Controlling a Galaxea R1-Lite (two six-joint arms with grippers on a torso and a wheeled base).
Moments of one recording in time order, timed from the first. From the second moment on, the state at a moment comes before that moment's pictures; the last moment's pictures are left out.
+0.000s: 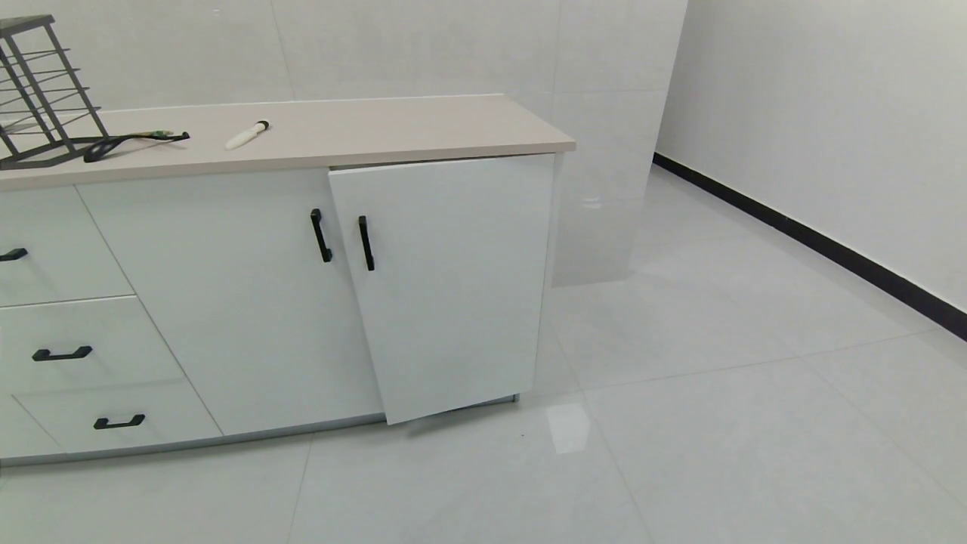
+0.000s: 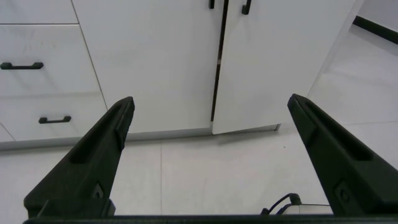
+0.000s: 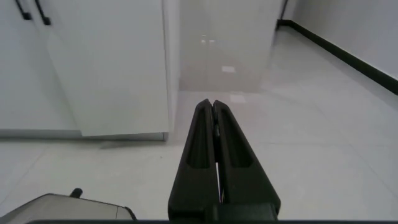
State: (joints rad) left arm 0.00 0.00 0.00 0.00 0.02 -0.03; right arm 0.00 0.01 0.00 -0.05 0.14 -0.03
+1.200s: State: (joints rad) left arm 0.00 0.00 0.00 0.00 0.01 -0.02; right arm 0.00 0.01 0.00 0.00 0.01 0.01
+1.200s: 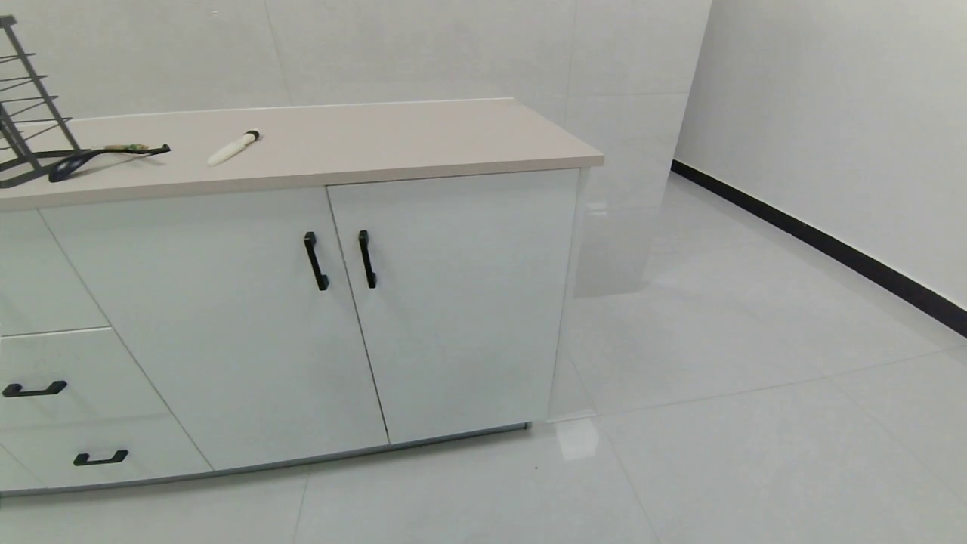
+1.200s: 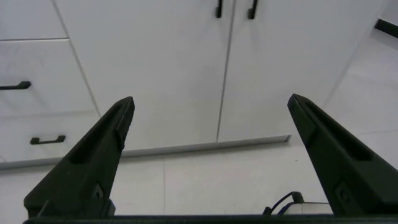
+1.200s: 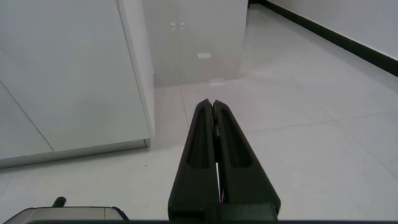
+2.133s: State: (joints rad) left arm 0.00 0.00 0.00 0.00 0.02 -0.02; right arm 0.00 0.01 0.00 0.01 0.01 0.01
